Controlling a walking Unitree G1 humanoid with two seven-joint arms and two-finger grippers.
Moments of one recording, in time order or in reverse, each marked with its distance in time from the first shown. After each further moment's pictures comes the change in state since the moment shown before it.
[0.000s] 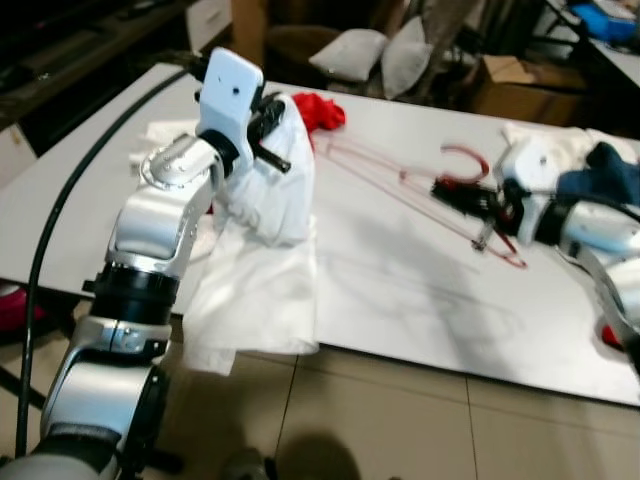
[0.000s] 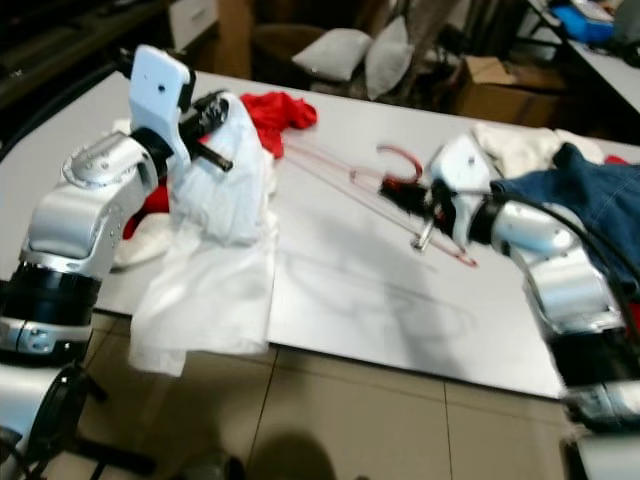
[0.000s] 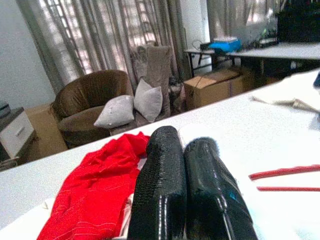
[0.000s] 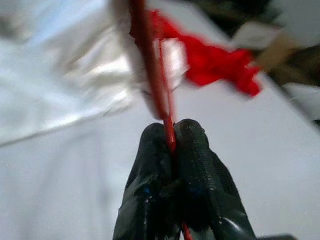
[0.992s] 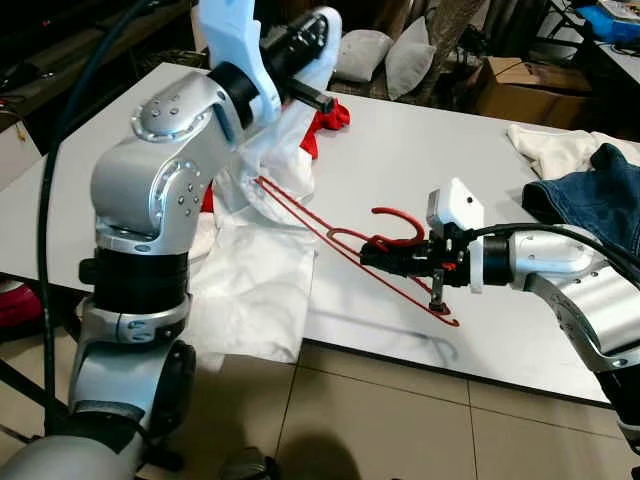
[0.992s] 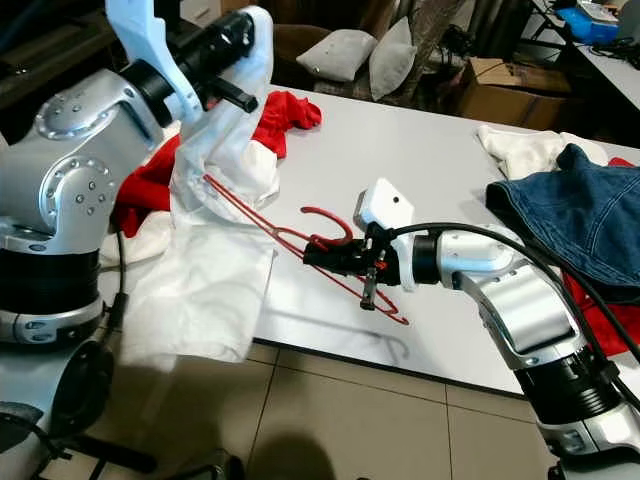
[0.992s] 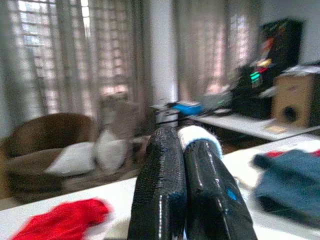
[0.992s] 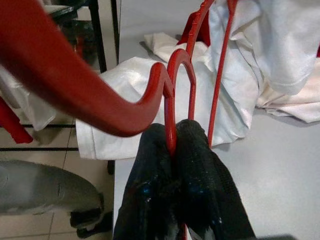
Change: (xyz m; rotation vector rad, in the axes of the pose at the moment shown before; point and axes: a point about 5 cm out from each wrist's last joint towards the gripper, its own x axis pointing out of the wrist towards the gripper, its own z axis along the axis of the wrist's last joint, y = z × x) left arm -0.010 -0.014 0.084 -0.183 -0.223 -0.083; right arm 0.045 0.055 0.038 0.118 -0.129 0.343
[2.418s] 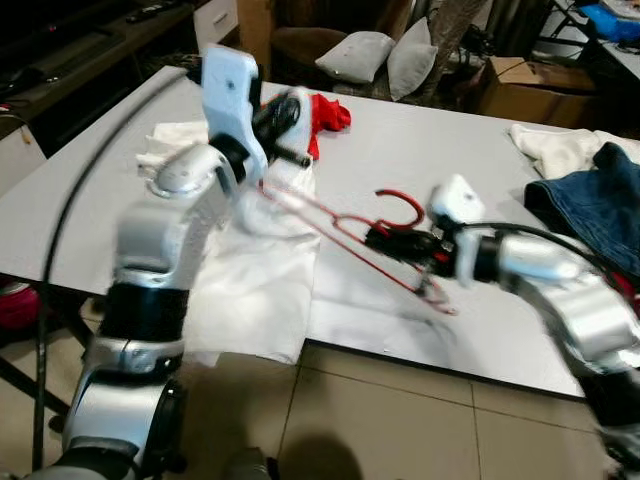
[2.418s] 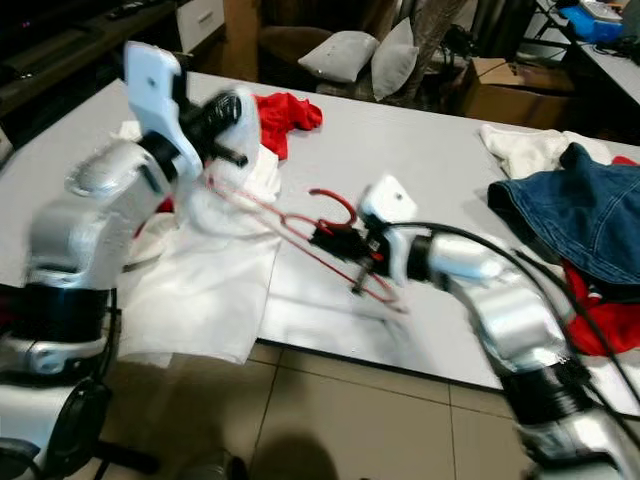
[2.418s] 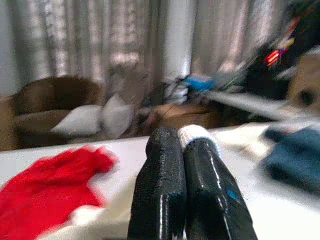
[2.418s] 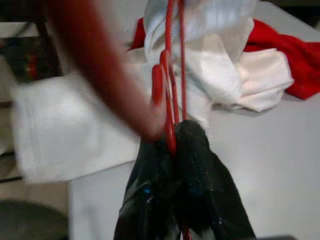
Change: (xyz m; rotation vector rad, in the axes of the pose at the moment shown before) left arm -0.017 0.001 -0.050 -0.135 0.061 0.014; right arm 0.015 -0.013 -0.013 0.050 0.013 -0.223
